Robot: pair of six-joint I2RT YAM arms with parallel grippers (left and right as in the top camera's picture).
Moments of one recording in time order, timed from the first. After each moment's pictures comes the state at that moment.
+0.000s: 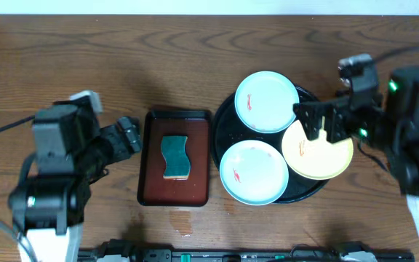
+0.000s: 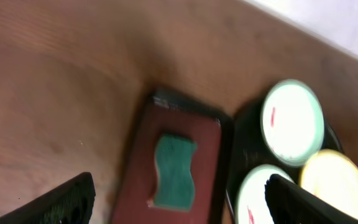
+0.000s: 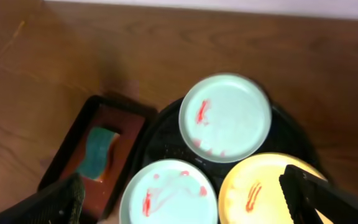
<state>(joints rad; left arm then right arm) 0.03 0.95 1.18 -1.06 0.20 -0.36 0.15 1.15 1.45 -1.04 -0.36 0.05</state>
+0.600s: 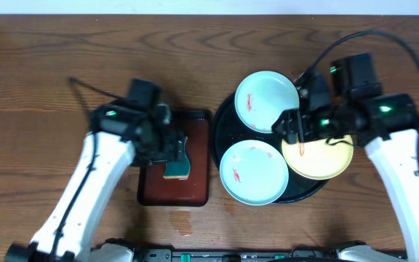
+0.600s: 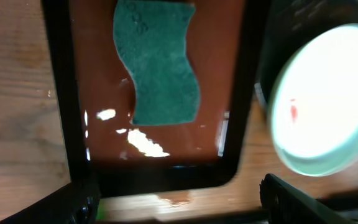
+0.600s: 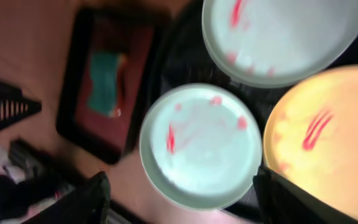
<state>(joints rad) -0.28 1.40 1.18 -1.22 0.18 -0.30 0.23 1.40 1.39 -1.19 -0.43 0.09</state>
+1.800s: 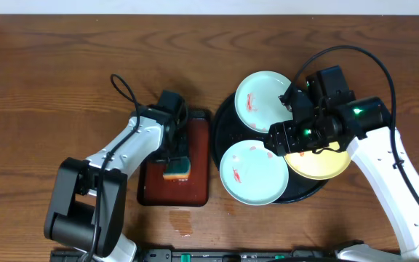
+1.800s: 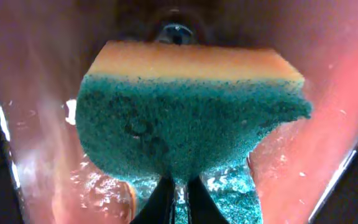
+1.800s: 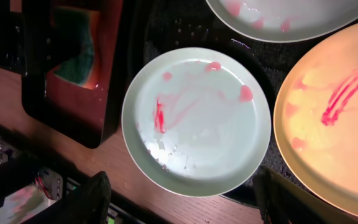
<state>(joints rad) -0.31 1.73 1.00 -0.81 0.09 -0.41 0.31 1.43 1.29 -1.16 -0.38 0.13</state>
